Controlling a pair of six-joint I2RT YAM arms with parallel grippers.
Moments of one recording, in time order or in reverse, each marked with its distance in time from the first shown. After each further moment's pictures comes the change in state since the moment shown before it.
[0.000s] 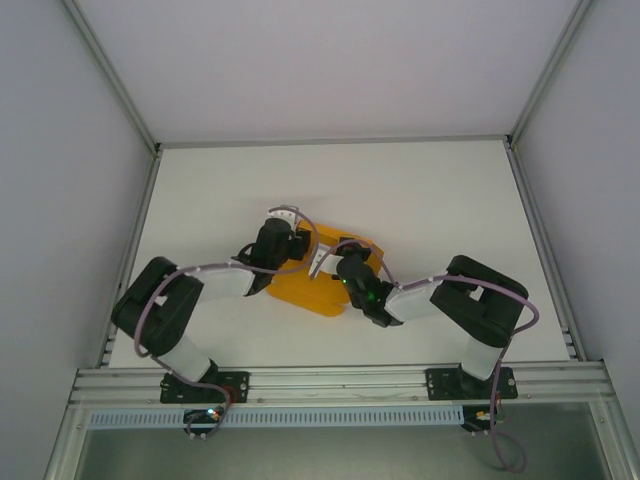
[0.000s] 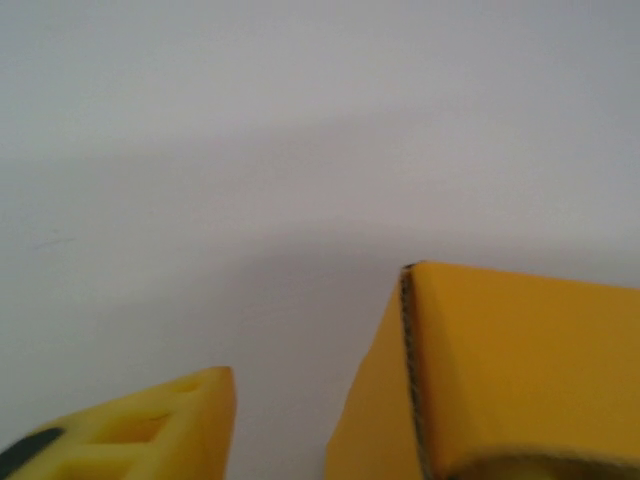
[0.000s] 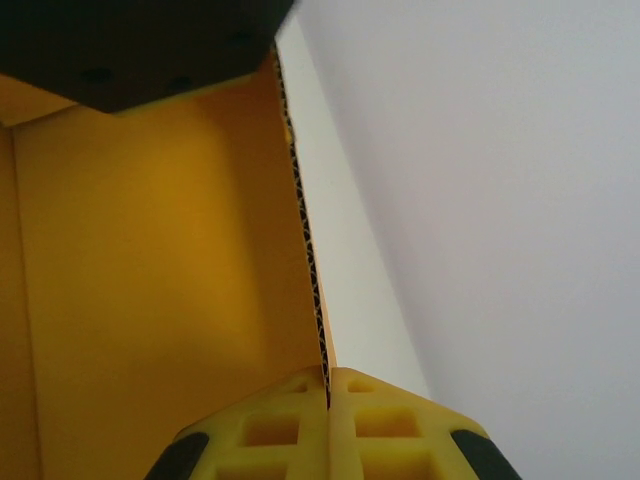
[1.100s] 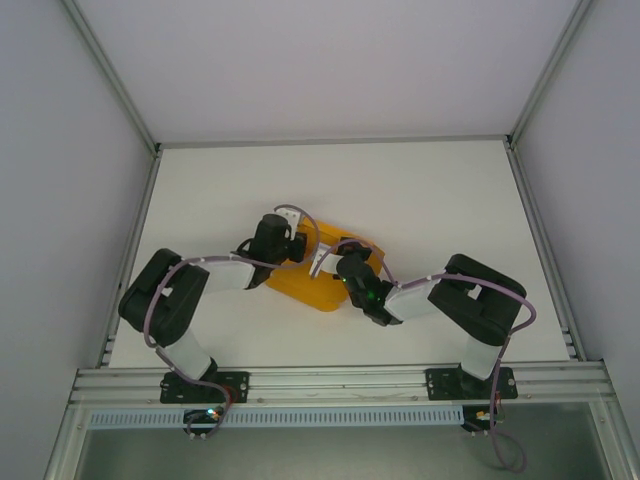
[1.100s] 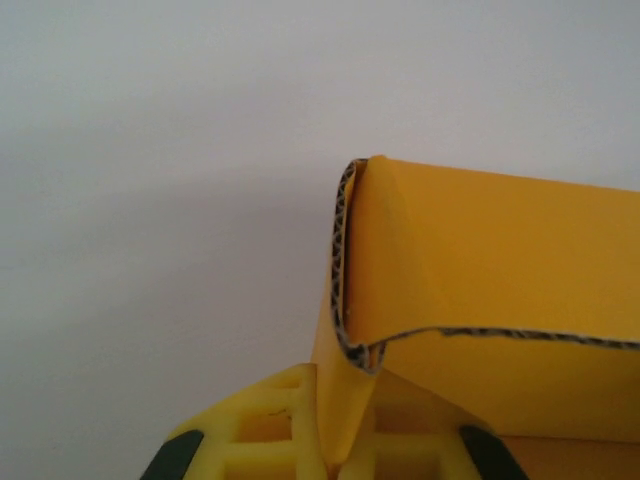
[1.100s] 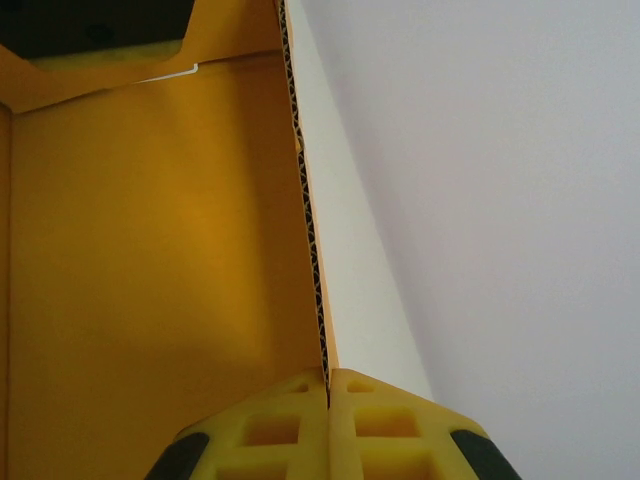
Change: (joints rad) left arm 0.058 0.090 0.035 -0.012 0.201 0.074; right arm -0.006 0.011 0.003 -0.007 -0.013 -0.002
